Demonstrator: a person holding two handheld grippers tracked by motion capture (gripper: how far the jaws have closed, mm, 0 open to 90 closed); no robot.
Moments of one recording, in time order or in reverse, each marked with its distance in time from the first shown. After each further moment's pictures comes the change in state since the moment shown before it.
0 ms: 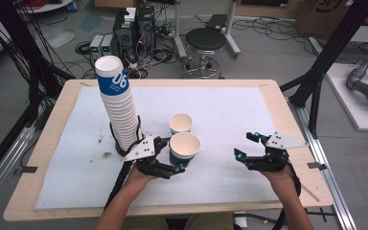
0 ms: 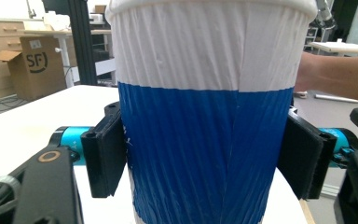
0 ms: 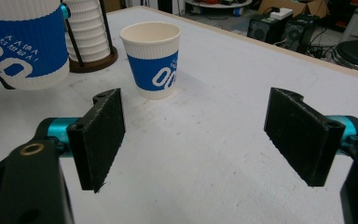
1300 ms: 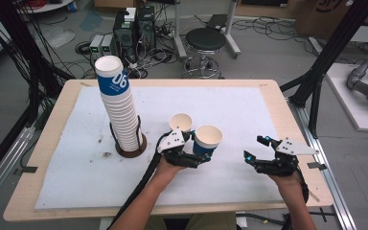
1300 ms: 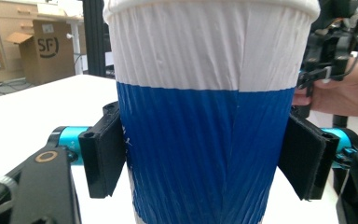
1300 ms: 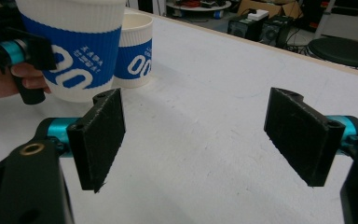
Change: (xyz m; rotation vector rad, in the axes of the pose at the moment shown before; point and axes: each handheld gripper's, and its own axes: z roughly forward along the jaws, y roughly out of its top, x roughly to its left) left arm 0.013 -0.016 0.081 0.018 0.064 -0.077; right arm -0.011 -0.021 -0.020 -0.017 -0.075 0.018
